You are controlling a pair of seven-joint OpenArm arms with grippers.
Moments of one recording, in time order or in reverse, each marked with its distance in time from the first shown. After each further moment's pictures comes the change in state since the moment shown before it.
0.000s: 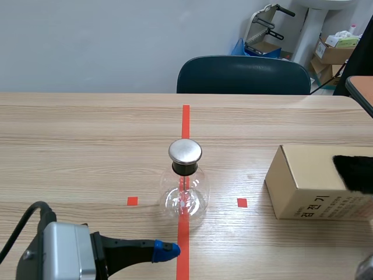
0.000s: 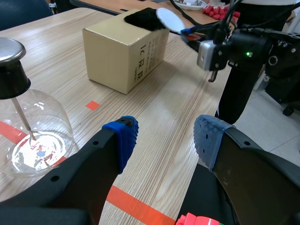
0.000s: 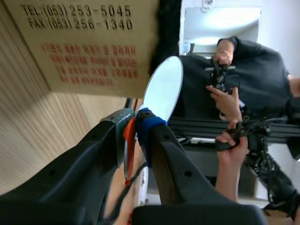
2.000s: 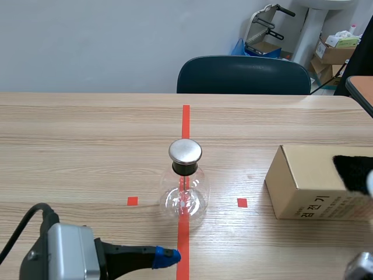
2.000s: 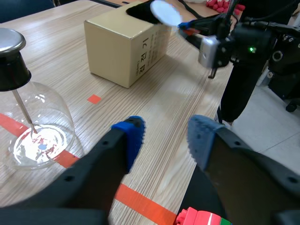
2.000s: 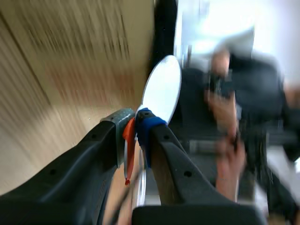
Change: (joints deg) left arm 0.2 -0.1 0.0 0.1 -0.2 1.1 1.4; right arm -0.4 -1.9 -0.6 2.3 -1.6 0.0 -3.8
